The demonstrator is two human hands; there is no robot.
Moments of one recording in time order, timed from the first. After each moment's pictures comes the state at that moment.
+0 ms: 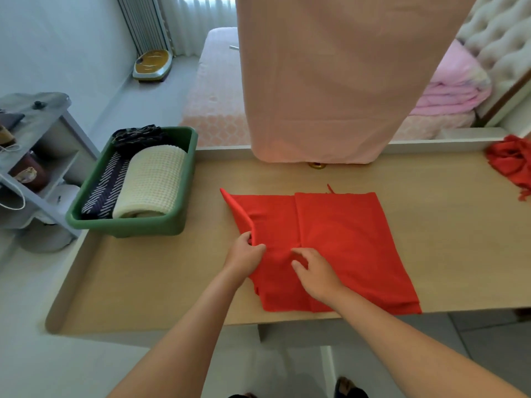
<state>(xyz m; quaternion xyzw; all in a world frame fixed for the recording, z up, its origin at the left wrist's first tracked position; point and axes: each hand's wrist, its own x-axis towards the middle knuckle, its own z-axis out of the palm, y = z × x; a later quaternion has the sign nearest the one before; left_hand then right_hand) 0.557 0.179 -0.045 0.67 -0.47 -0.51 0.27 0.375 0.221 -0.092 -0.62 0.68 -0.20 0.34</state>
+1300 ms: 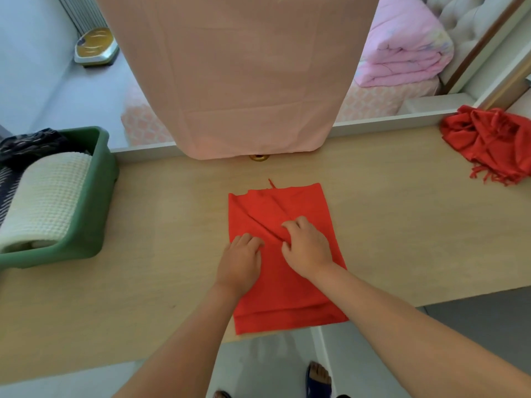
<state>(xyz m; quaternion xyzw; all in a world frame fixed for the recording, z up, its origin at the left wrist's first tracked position) 0.405 0.153 -0.110 0.54 -0.82 -0.14 0.14 0.225 0.162 -0.092 -0.68 0.71 -0.11 0.12</state>
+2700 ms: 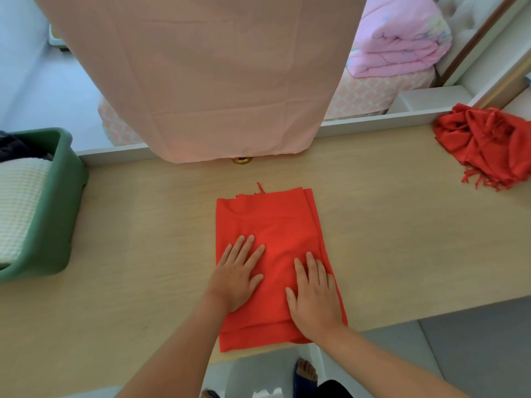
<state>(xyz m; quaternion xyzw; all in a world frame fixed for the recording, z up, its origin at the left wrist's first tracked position) 0.381 0.138 -0.150 0.47 -0.87 -0.11 -0.05 0.187 0.237 -0.135 -0.63 0.77 0.00 0.13</state>
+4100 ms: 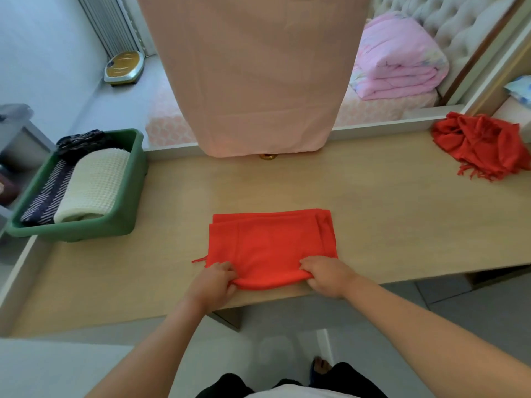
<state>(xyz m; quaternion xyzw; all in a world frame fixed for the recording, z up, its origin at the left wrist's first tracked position) 0.503 0.245 -0.094 0.52 -0.83 -0.19 -0.06 0.191 0.270 -0.078 -0.78 0.56 0.09 0.25</state>
